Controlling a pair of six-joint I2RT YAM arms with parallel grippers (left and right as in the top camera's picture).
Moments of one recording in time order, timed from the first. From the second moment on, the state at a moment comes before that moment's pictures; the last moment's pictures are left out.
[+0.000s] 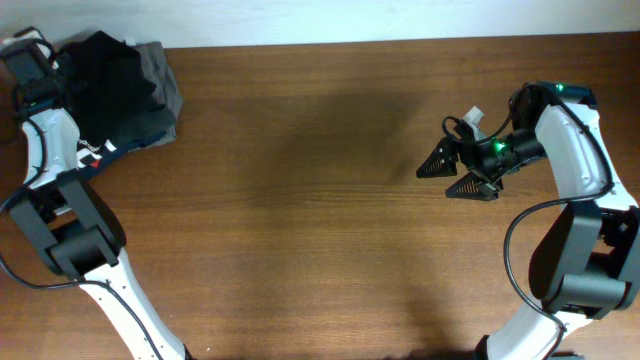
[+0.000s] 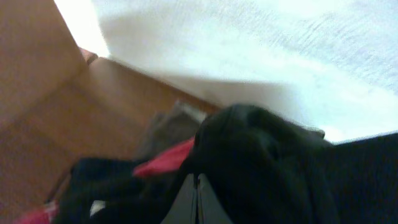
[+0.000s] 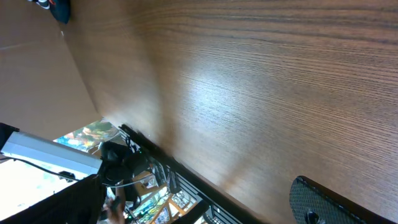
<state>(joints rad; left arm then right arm) 0.43 2.45 2.08 -0.12 -0.03 -0.06 -0.19 1.92 1.59 -1.53 -0.78 -0.22</state>
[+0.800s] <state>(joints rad) 0.30 2.40 2.08 -0.34 0.03 0.05 -0.19 1.92 1.59 -1.53 -0.78 -0.22</state>
